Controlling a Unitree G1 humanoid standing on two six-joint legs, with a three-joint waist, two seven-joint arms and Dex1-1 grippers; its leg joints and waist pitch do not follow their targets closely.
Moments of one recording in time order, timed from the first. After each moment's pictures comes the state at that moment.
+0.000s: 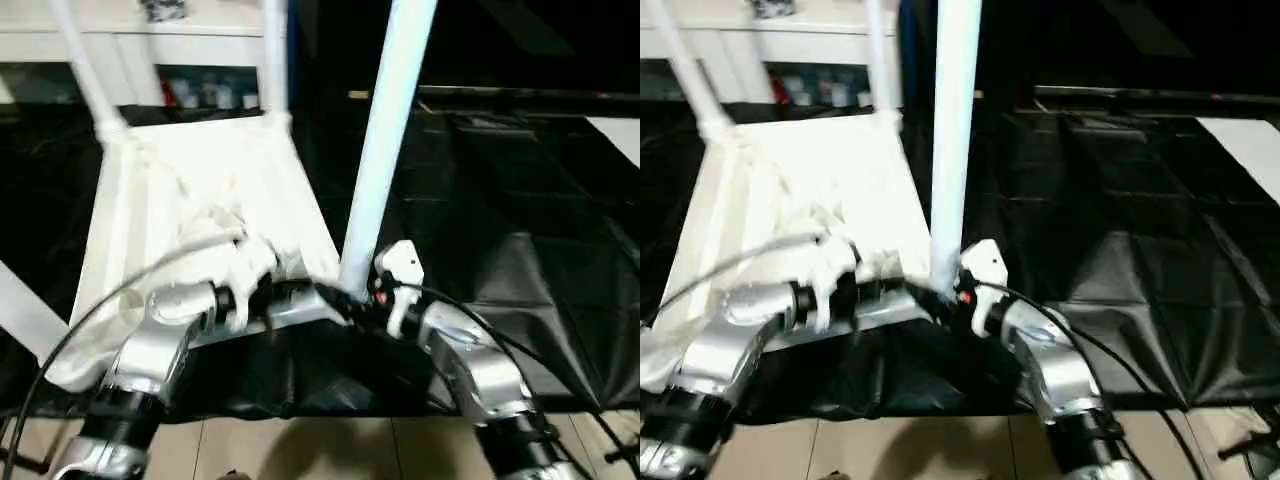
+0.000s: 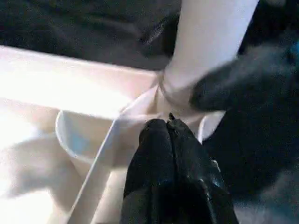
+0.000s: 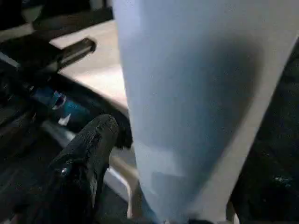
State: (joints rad) left arm -0.35 0.36 -0.15 0.26 -0.05 0.22 -1.00; right arm -0.29 -0.13 0.16 0.26 0.13 0.19 0.77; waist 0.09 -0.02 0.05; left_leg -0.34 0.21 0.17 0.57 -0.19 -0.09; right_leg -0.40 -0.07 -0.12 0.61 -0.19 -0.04
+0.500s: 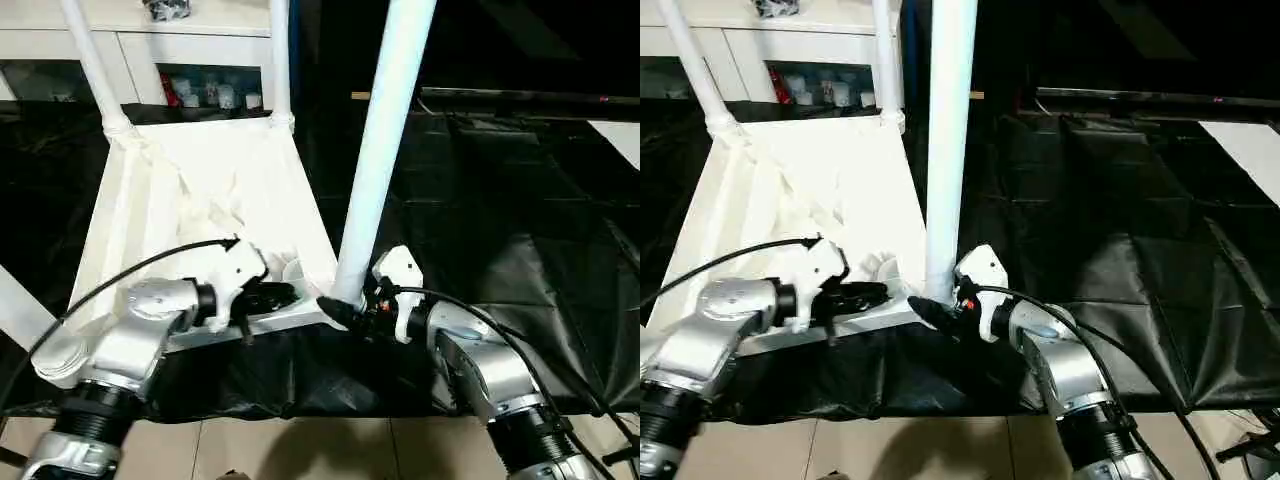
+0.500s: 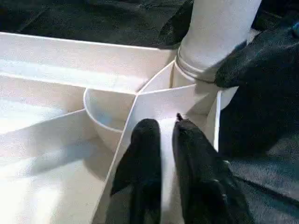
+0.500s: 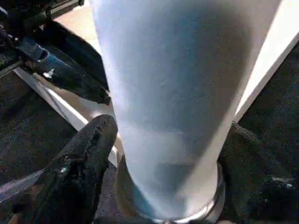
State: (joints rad) left arm -0.36 0.45 -0.15 0.26 -0.05 0.21 -1.03; right arm -0.32 -0.17 0.19 0.28 0.11 0.24 0.79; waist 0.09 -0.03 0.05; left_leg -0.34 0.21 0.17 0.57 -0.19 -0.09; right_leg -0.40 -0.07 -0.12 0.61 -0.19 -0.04
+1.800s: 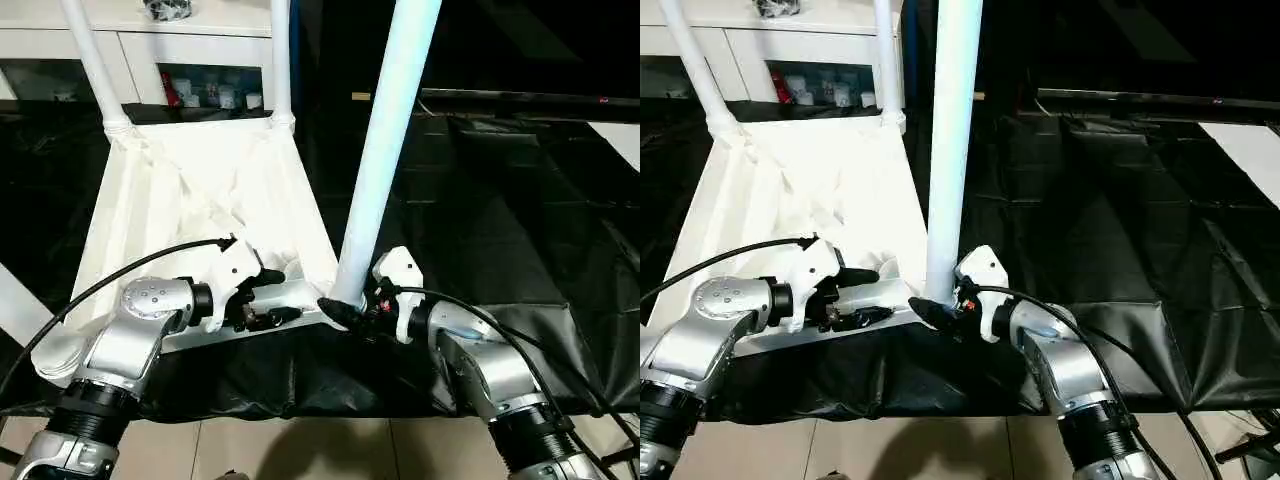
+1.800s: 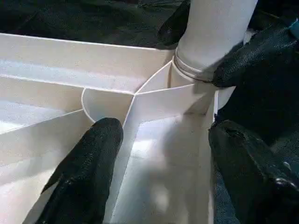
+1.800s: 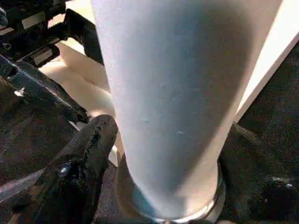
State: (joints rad) left arm -0.36 0.45 -0.15 0.26 -0.05 0.21 -1.03; right arm -0.32 -0.17 0.19 0.28 0.11 0.24 0.79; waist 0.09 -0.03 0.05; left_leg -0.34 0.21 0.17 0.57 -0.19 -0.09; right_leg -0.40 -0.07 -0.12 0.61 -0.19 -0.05
